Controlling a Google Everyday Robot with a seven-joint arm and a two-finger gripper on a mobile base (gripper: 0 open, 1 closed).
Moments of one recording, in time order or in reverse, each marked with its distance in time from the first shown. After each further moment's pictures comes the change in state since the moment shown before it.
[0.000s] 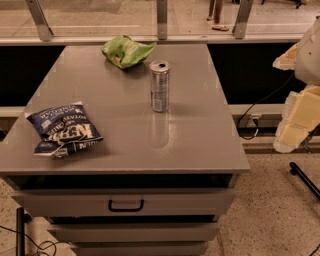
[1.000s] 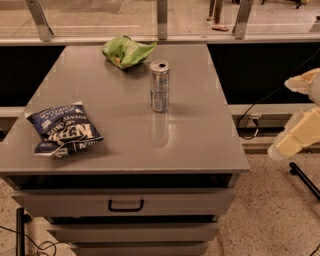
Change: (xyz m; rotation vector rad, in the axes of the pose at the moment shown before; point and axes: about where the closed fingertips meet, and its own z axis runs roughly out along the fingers) arm 0.025 0.001 0.034 -0.004 -0.261 0.222
